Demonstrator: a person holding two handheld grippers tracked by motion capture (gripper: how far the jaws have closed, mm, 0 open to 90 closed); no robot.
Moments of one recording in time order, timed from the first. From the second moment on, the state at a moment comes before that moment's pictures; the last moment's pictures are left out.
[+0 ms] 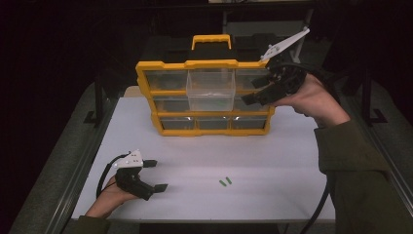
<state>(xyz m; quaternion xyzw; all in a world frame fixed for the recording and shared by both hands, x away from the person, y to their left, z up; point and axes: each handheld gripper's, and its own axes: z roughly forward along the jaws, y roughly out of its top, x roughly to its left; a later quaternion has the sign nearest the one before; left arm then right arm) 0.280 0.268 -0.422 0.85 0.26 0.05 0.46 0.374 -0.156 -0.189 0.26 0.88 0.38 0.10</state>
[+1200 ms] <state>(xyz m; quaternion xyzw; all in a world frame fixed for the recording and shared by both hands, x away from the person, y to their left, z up) 0.287 0.272 -0.424 0.84 0.27 0.08 0.46 0.340 -0.147 -0.327 0.27 0.88 0.38 0.07</state>
